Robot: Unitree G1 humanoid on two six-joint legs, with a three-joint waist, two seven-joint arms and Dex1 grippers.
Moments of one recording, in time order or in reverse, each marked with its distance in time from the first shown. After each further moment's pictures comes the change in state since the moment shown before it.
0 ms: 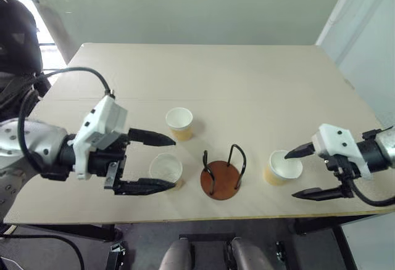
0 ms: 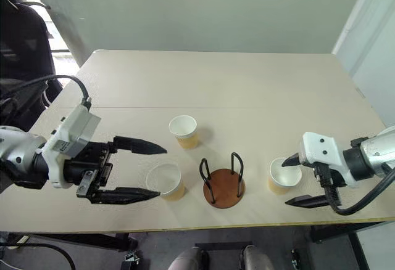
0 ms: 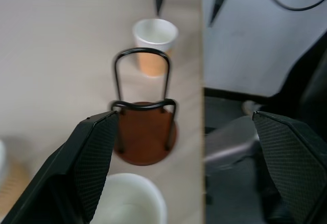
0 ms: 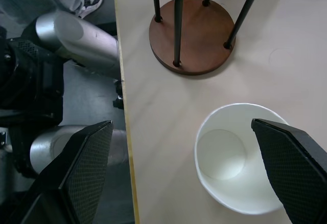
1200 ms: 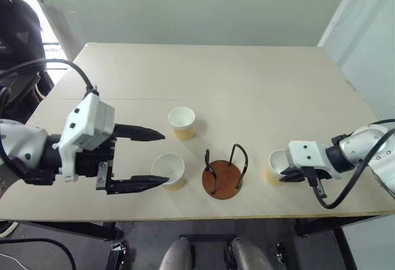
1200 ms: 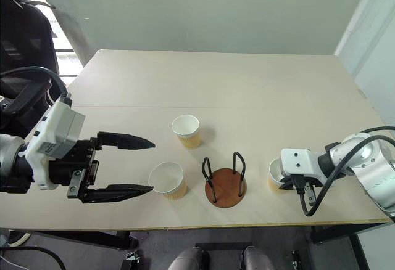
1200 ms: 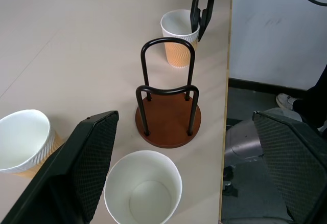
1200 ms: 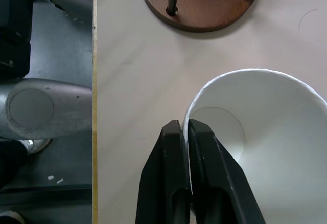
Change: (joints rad) left arm 0.118 0.030 0.176 -0.086 -0.027 0.041 0.057; right arm -0.144 0.065 0.353 0.163 -0.290 -0.222 0.013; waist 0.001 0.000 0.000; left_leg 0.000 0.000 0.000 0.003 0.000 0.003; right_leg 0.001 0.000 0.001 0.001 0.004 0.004
